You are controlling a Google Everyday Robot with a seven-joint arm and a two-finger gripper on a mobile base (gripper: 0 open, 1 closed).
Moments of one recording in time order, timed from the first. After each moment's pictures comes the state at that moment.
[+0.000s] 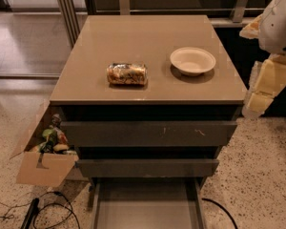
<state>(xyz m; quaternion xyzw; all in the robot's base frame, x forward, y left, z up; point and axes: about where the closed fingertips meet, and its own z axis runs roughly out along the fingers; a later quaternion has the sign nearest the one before) 0.458 -0.204 0.981 -0.62 0.76 -0.04 0.17</state>
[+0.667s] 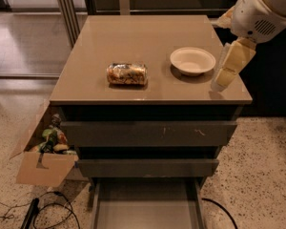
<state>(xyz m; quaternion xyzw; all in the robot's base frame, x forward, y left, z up) 0.538 -0.176 0.970 -0.61 0.75 0.02 0.24</state>
